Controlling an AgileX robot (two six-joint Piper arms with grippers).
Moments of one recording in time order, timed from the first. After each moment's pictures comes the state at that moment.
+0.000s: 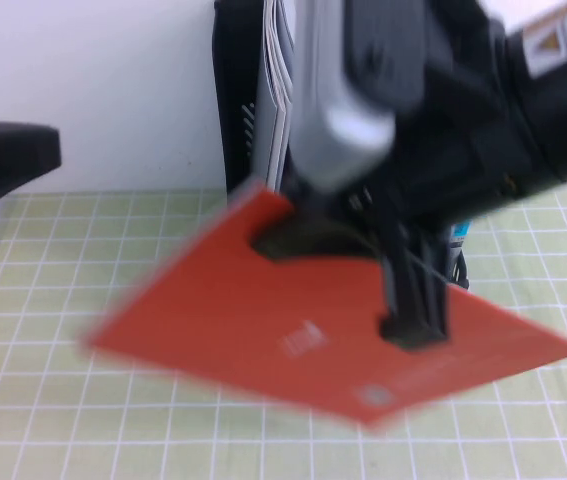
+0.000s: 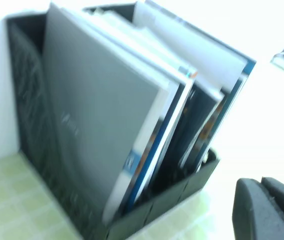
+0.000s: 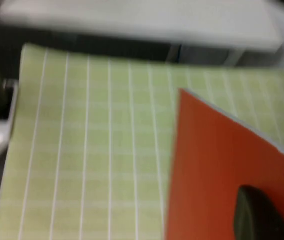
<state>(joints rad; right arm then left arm) 0.78 1.44 -1.57 0.53 0.99 -0.93 0.20 0.96 -1.04 -1.11 1.08 0.93</state>
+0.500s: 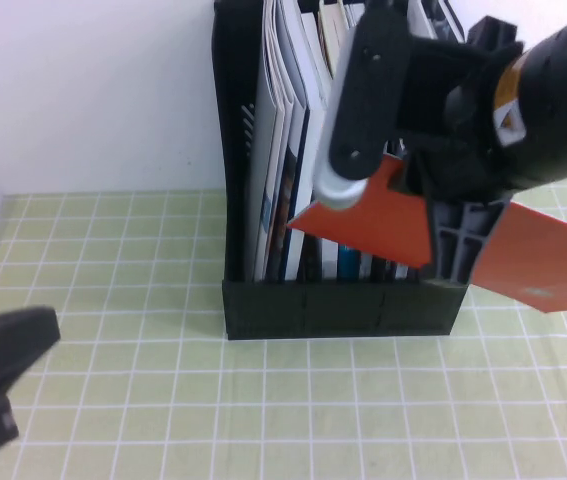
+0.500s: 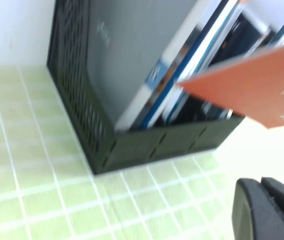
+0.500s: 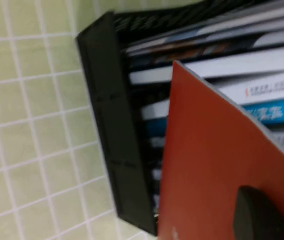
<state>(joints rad) 0.85 1.49 -1.54 -0.32 1.04 -0.51 0.18 0.64 -0.65 -0.99 0.91 0.69</state>
